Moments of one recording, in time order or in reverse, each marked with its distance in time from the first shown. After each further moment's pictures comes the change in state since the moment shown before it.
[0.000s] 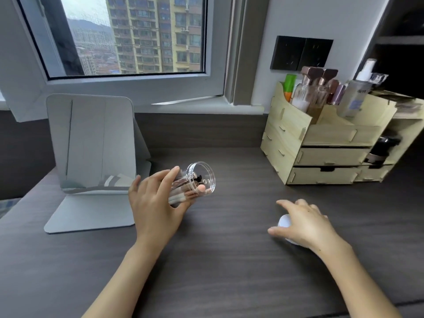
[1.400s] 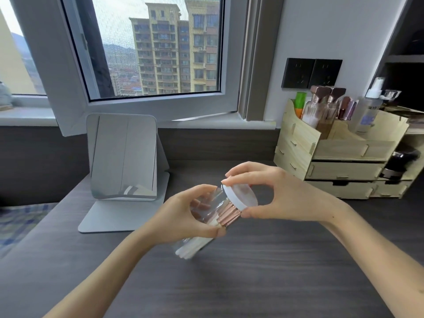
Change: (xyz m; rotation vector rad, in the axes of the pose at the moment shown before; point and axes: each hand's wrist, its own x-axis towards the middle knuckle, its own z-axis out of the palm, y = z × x) left_hand 0.034 0.033 -0.064 -0.645 -0.795 -0.184; right_hand -0.022 -0.059 -0.075 0.439 0.014 -1.104
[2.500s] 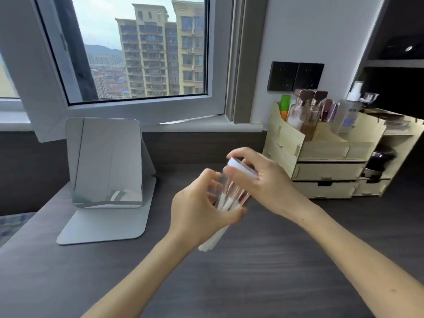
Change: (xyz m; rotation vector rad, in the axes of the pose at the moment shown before) left_hand 0.020 0.046 0.041 0.180 0.404 0.055; right_hand 0.011 0.000 0.004 -0.059 0.433 0.226
